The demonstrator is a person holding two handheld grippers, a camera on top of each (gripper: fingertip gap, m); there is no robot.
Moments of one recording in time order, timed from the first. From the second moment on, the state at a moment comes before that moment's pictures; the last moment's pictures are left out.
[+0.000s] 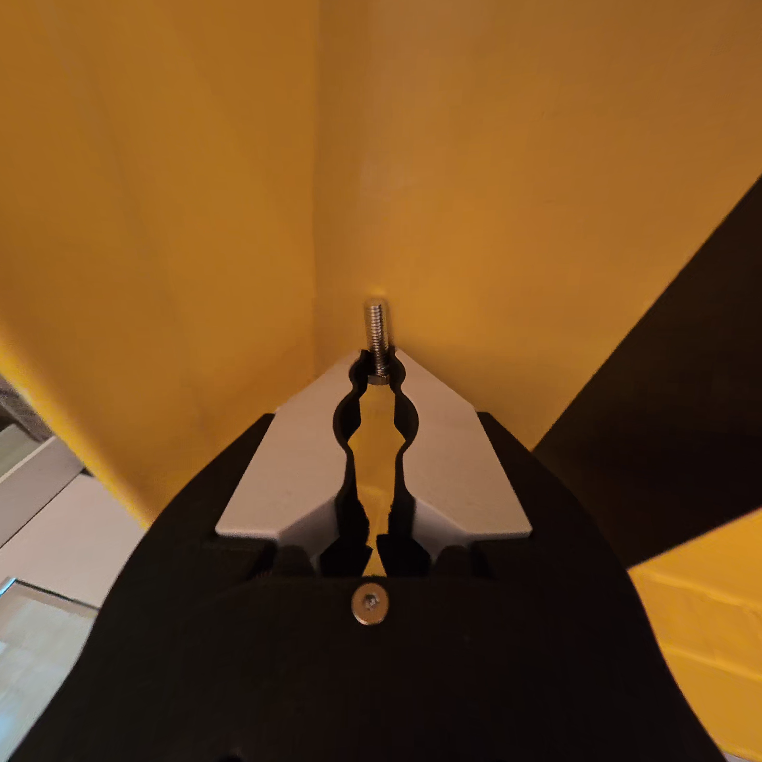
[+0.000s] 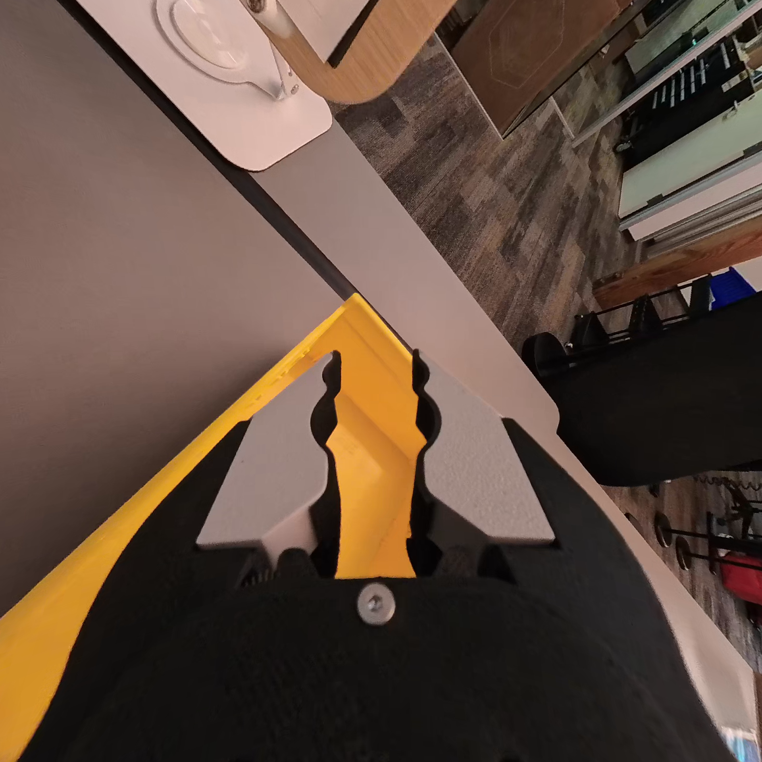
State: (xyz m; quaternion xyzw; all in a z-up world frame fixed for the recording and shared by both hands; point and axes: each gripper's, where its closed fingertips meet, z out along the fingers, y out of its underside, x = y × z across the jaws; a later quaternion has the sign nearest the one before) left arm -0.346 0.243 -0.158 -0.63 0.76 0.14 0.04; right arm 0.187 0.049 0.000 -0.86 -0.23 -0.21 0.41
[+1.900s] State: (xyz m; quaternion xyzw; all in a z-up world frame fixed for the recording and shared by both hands) left arm -0.361 0.046 -0.082 -0.65 0.75 0.10 0.10; right arm 0.141 0.000 0.067 -0.80 -0.28 -0.13 0.51
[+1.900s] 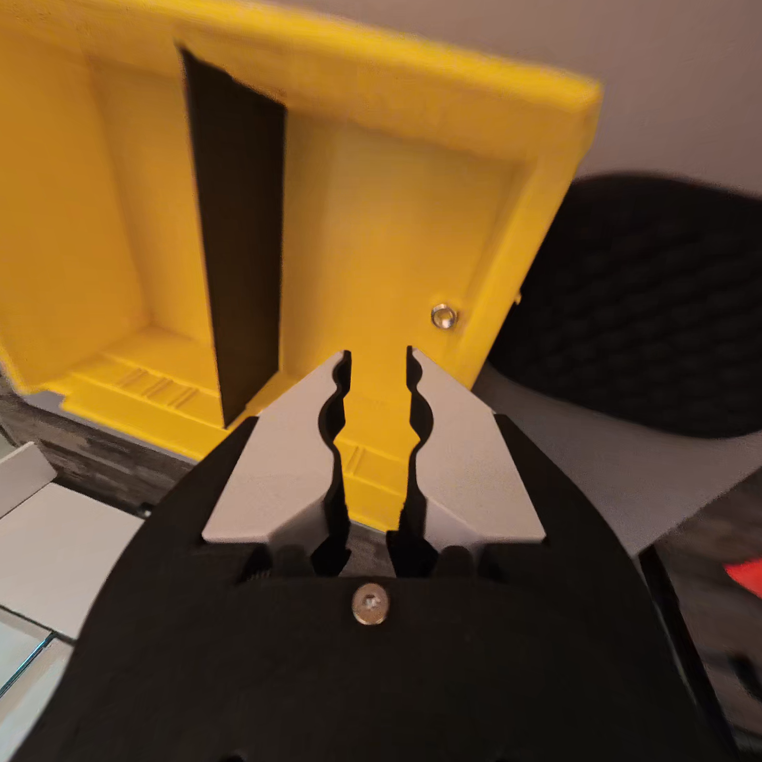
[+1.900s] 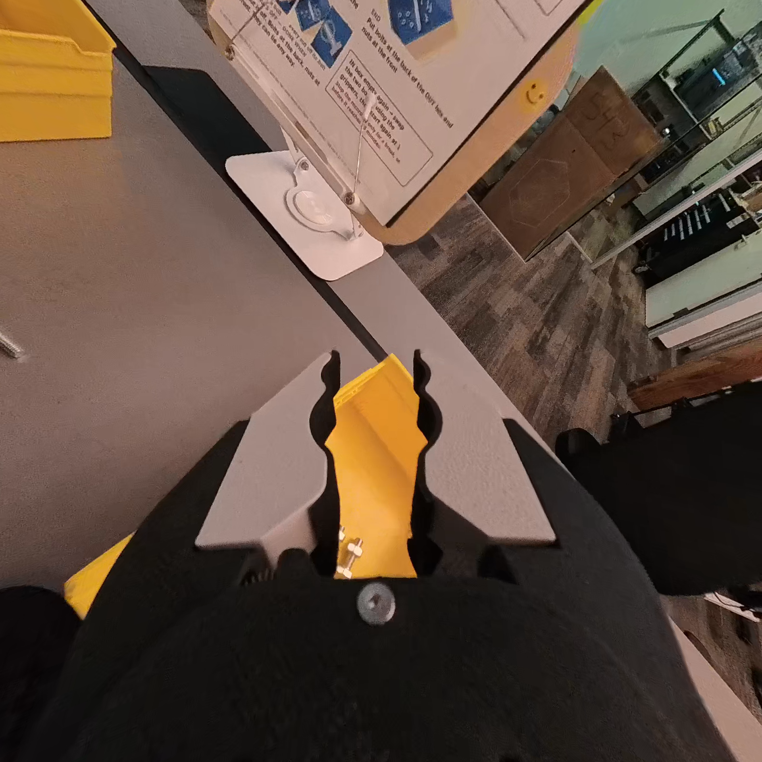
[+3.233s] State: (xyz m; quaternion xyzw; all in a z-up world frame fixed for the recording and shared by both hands) left arm -0.321 0.061 -0.065 -0.66 0.73 -0.02 0.14; right arm 0.129 0.029 0.033 -0.82 -0.31 -0.20 0.43
